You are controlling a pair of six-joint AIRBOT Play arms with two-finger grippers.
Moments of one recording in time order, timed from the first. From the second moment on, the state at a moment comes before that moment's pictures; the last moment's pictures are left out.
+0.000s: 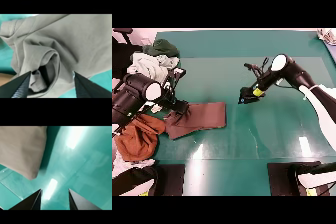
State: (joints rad) left arm -0.46 -1.09 1.09 1.66 -1.26 -1.69; right arm 0.32 -1.56 1.42 -1.01 1.40 1.54
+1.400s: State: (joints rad) left arm -0.43 -1.10 1.03 2.02 -1.57 -1.86; right arm 0.52 -1.65 1.06 -0.40 0.83 1.13
